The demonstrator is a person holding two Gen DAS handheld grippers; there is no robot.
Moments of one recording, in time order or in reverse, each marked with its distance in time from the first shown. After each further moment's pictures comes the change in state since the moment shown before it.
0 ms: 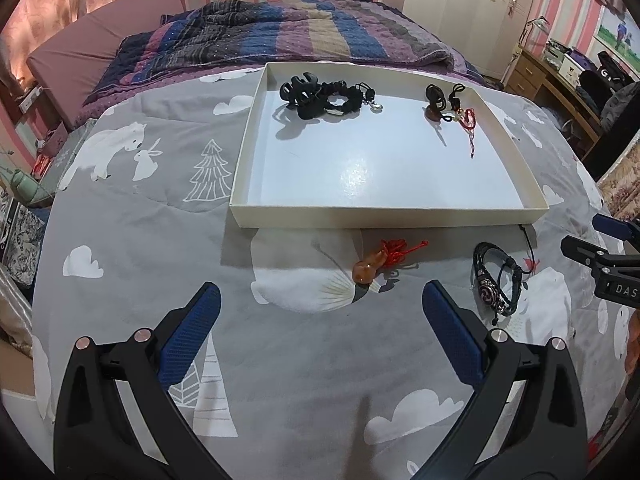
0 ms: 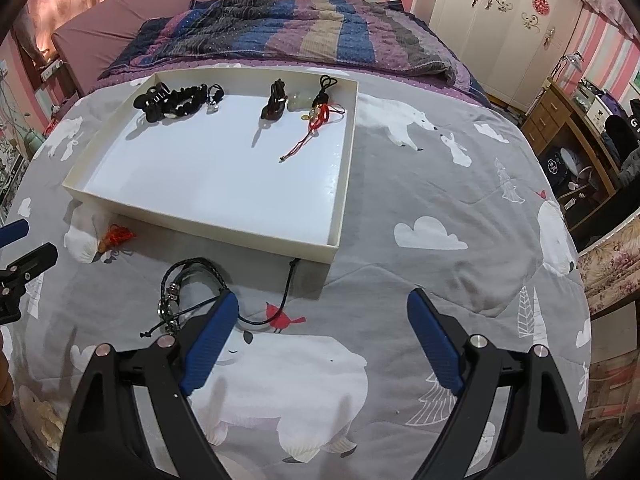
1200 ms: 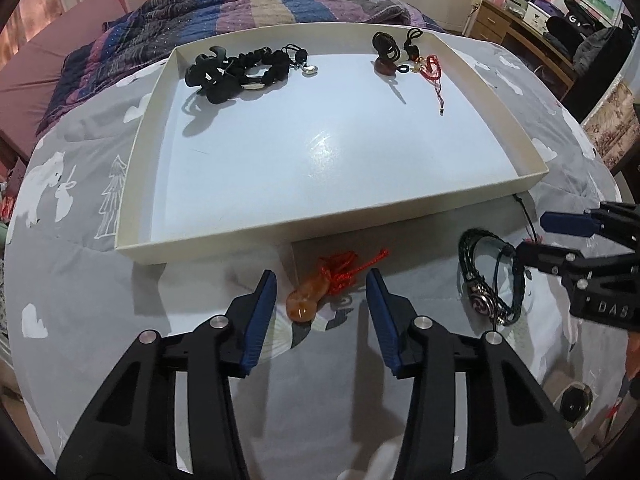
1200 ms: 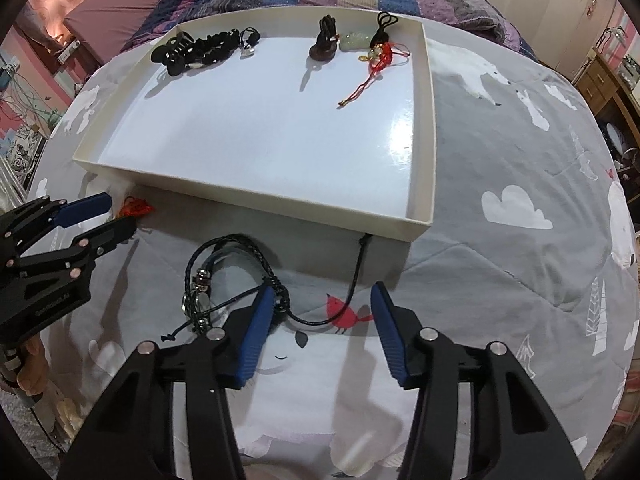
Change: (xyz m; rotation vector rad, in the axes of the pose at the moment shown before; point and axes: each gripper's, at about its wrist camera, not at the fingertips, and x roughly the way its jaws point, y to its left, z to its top) left arm 0.065 -0.048 0.024 0.162 0.112 -0.083; right arm 0.049 0.026 0.003 -0.006 0.174 0.166
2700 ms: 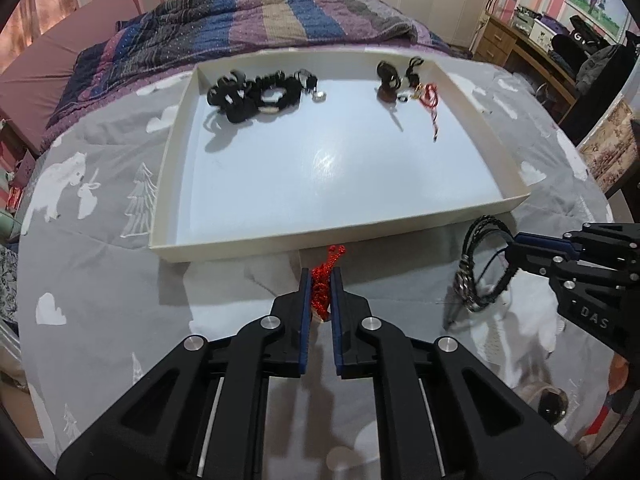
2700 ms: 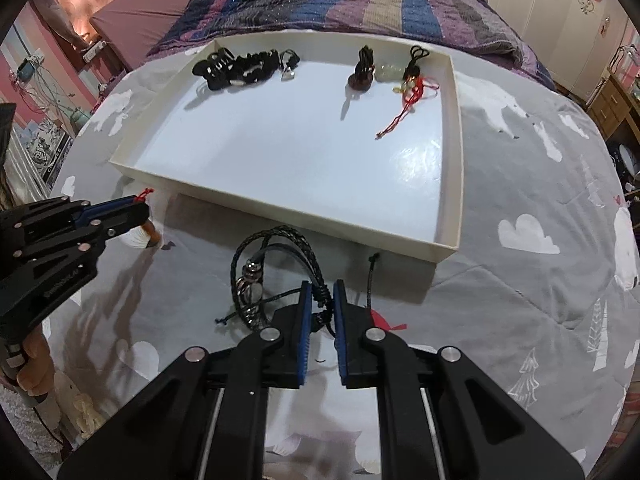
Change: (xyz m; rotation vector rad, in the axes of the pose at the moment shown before) left arm -0.041 0.005 -0.001 -0.042 -0.055 0.011; right arm -0.030 0.017 0.000 -0.051 -0.082 0.040
